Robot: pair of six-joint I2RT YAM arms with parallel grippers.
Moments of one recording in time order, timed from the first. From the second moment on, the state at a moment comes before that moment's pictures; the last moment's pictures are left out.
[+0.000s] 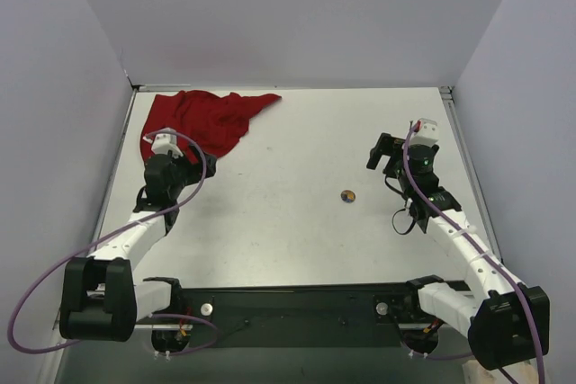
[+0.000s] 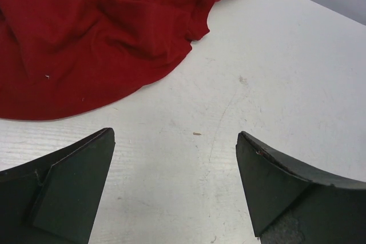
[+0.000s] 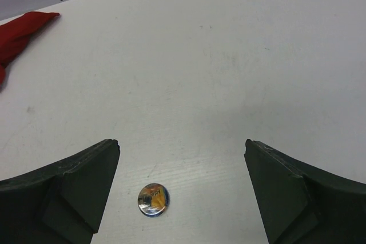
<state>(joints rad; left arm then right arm) -0.07 1.19 0.51 0.37 0.09 -0.46 0.22 1.03 0.65 0.00 0.24 0.31</state>
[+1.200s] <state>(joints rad) -0.01 1.91 1.37 -0.31 -0.26 -0.54 0.23 1.17 0.69 -0.03 0.19 0.34</state>
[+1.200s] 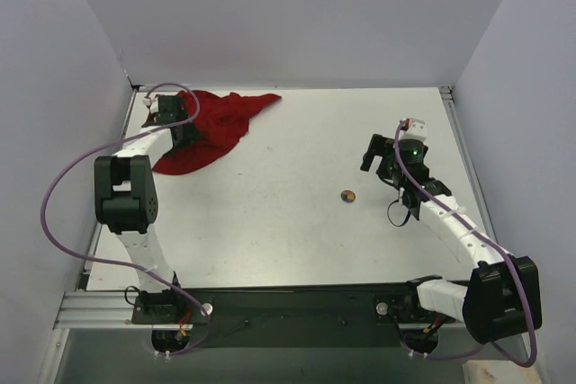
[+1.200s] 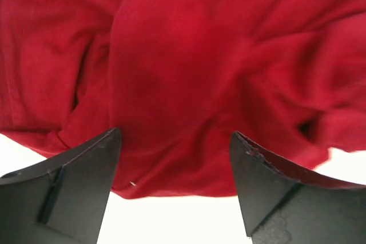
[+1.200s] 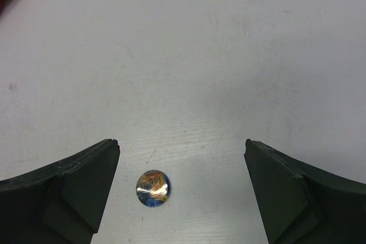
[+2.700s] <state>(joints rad) -0.70 1.32 1.03 -0.42 -0.49 -0.46 0.35 1.41 0.82 -0.15 -0.01 0.36</state>
